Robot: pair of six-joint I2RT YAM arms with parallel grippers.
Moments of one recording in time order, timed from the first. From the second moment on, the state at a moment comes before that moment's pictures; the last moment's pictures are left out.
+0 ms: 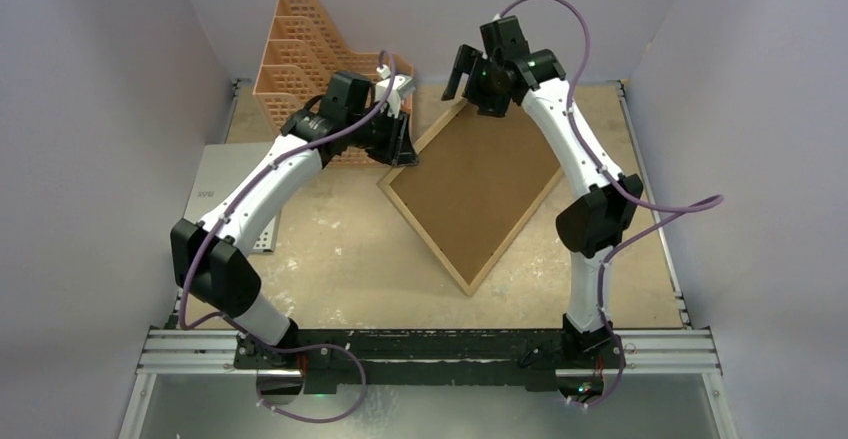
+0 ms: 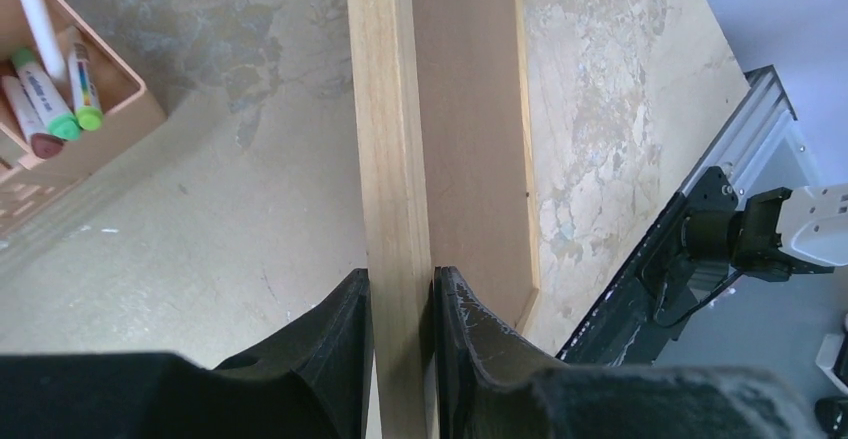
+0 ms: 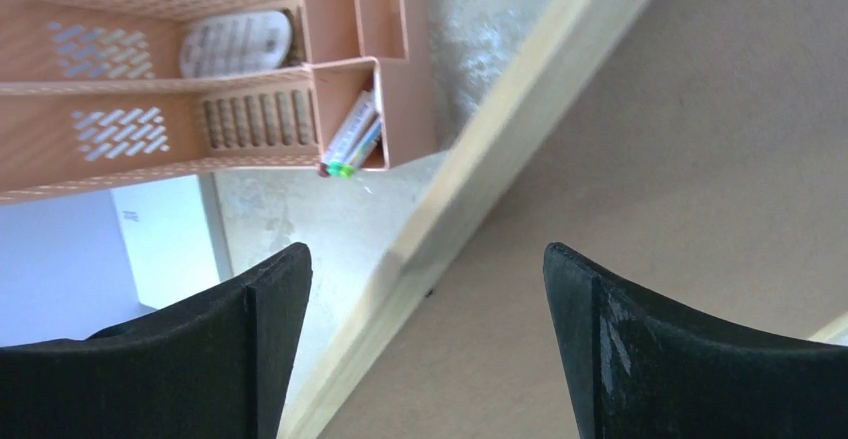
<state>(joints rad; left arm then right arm) -0.47 1.59 1.54 -0.66 0.48 -0.15 0.41 2.03 2.24 -1.03 -0.02 0.66</state>
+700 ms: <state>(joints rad) -0.47 1.59 1.74 -0.72 0.32 -0.02 0.37 2.04 2.34 -1.00 -0.16 0.72</state>
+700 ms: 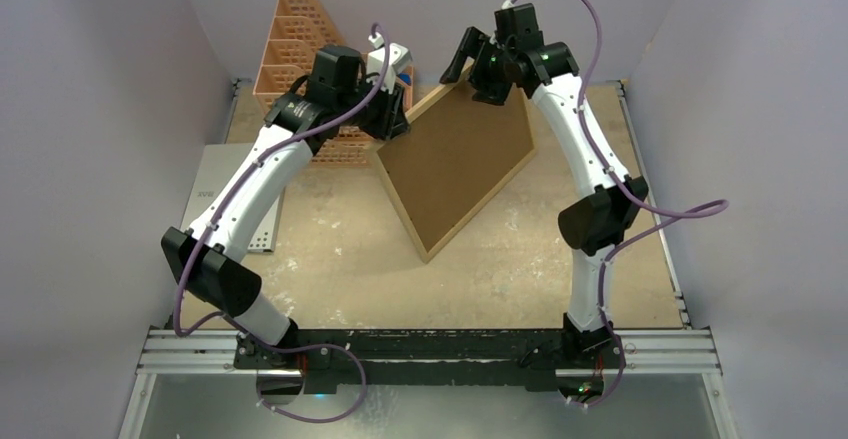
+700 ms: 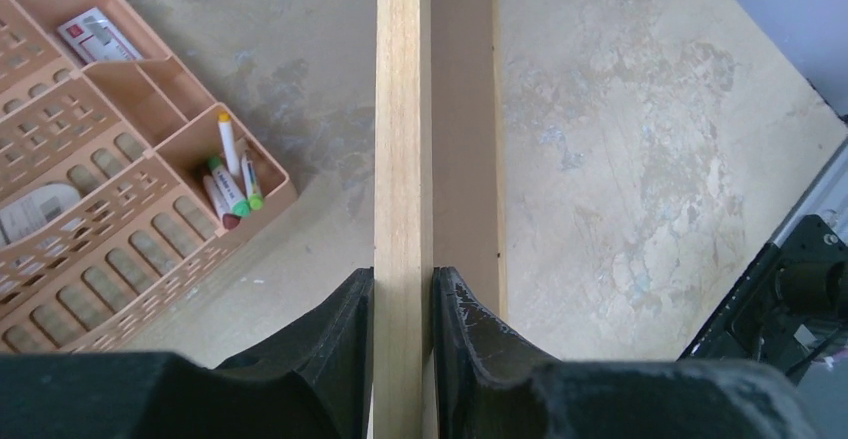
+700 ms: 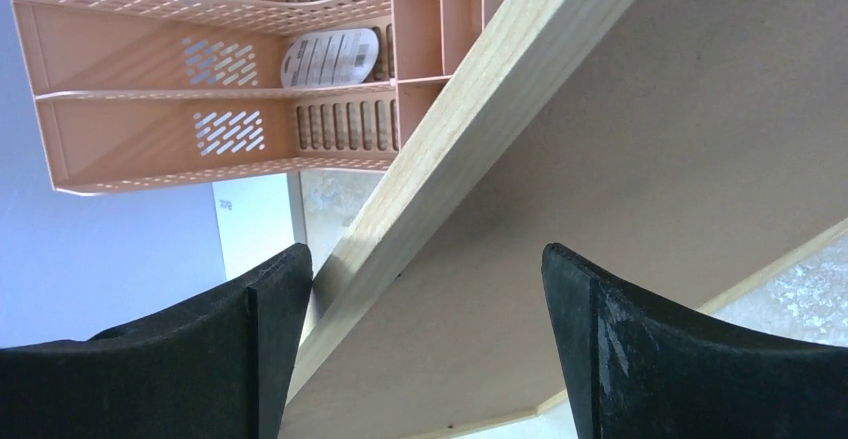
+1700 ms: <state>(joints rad) -0.60 1.71 1.79 -0.85 0.44 0.00 0.36 1.90 2.05 -0.97 -0.16 0.73</state>
